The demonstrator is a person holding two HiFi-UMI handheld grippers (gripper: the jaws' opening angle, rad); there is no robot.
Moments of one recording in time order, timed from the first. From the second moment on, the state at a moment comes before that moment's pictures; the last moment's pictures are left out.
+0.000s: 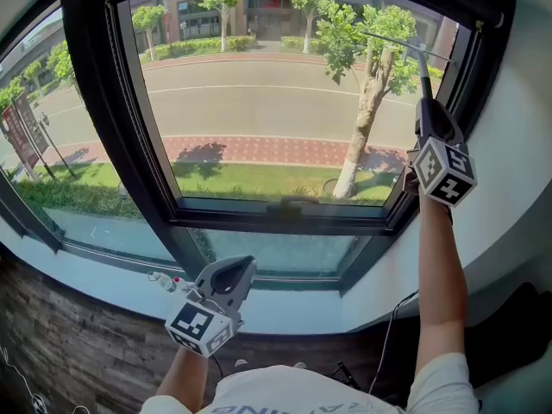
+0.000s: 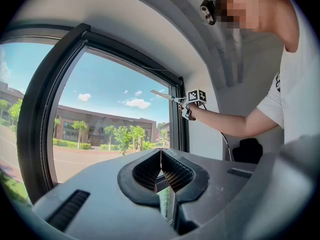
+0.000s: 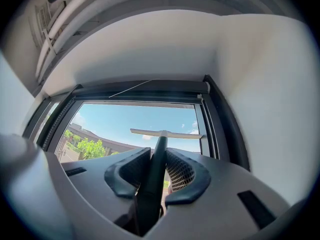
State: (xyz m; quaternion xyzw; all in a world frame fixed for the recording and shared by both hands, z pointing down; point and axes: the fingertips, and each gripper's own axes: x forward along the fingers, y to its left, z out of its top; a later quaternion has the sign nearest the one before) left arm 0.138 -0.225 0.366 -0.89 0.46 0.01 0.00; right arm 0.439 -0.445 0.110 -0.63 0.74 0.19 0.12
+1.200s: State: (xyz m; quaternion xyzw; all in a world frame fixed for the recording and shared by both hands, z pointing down) left arm 0.133 -0.219 0.370 -0.89 0.45 0.02 0.00; right arm 0.439 -0.437 0.214 -0.64 0.75 0.14 0.07
